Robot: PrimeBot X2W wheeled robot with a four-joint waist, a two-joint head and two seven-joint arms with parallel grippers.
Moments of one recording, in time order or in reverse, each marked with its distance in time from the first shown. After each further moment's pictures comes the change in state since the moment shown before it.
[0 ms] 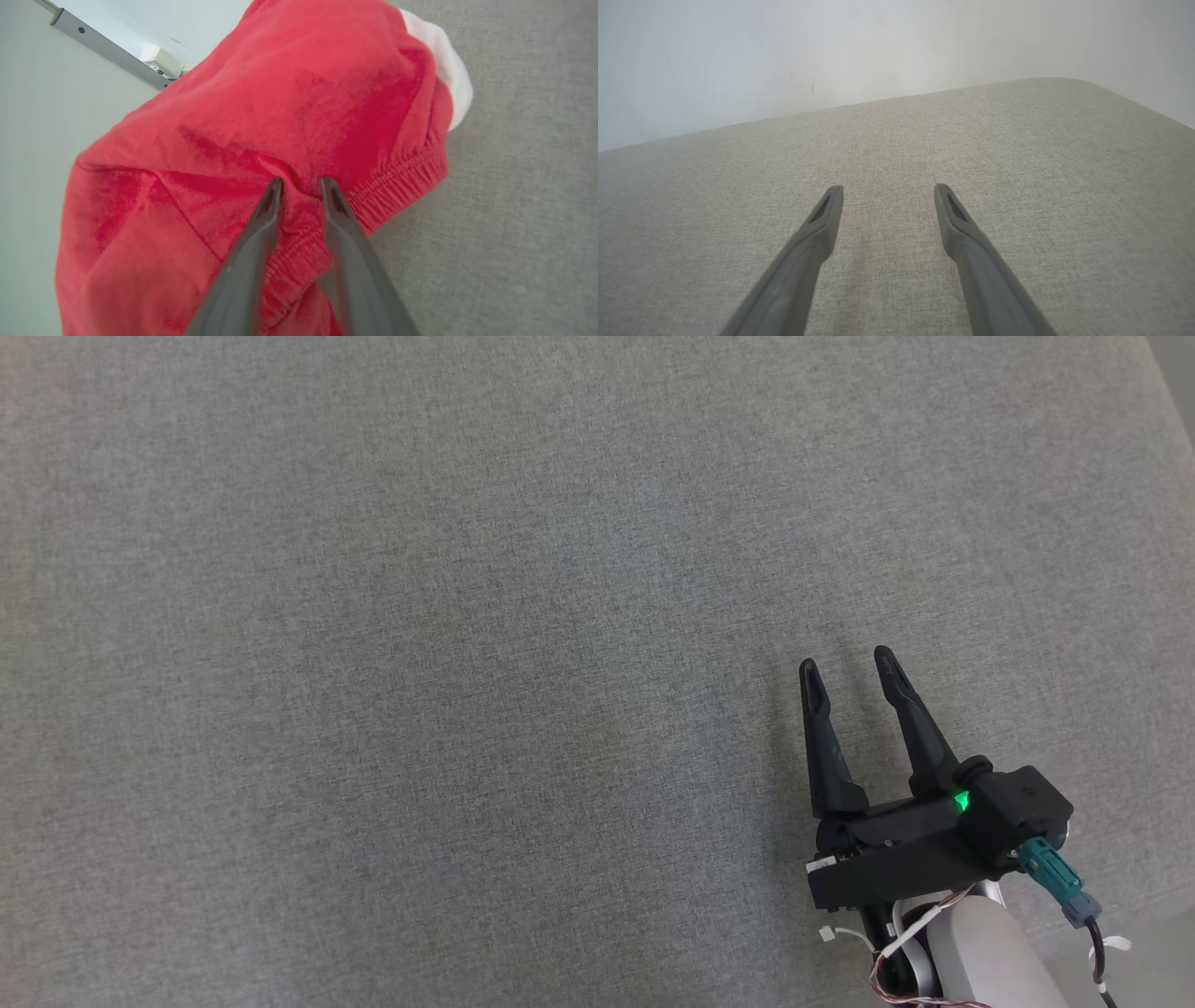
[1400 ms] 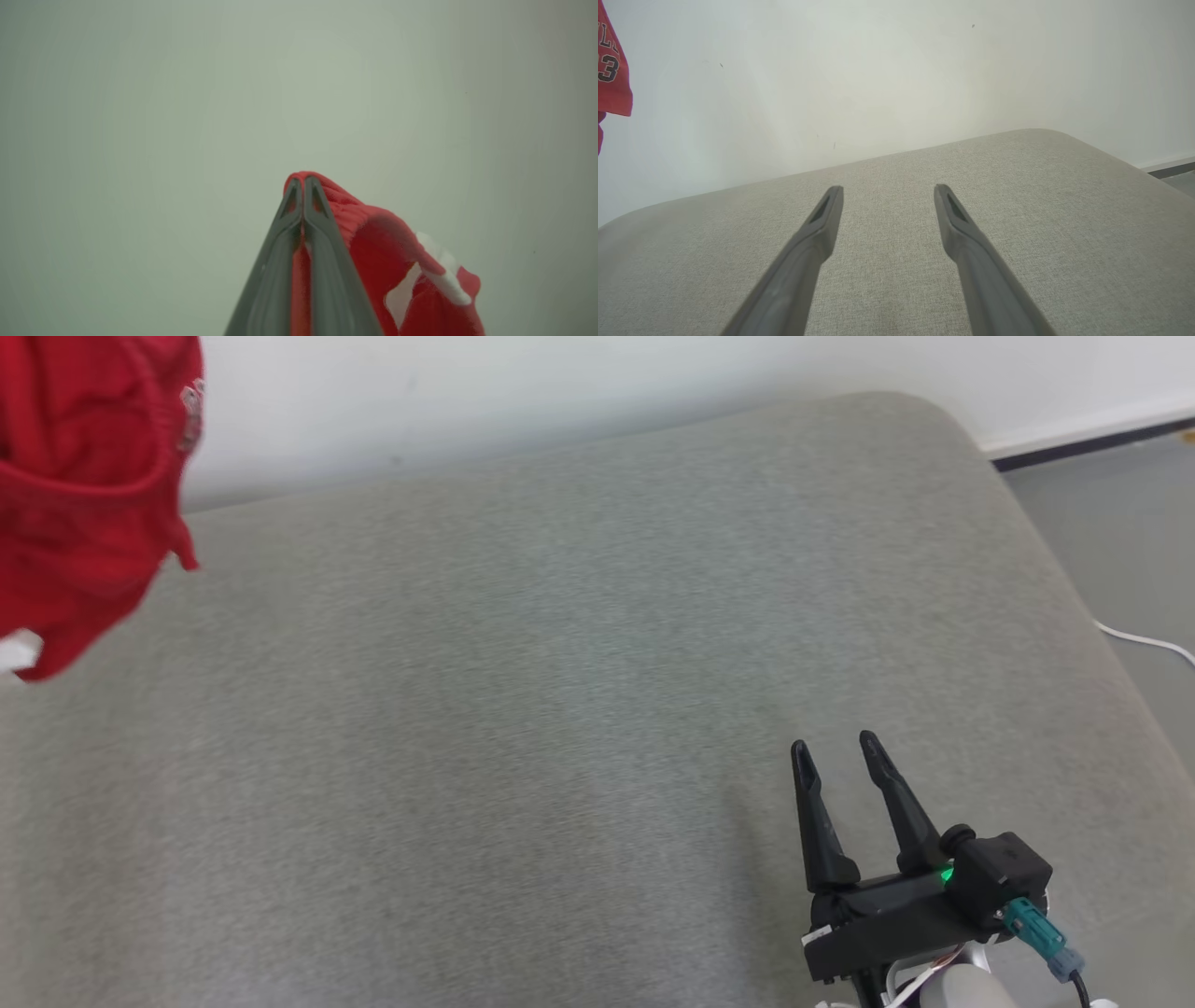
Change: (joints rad) left arm -0.228 -0.182 -0.351 -0.781 -0.209 -0.064 -0.275; right arm 0.104 0.000 0.025 0.035 0.058 0.000 0.000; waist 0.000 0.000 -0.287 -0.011
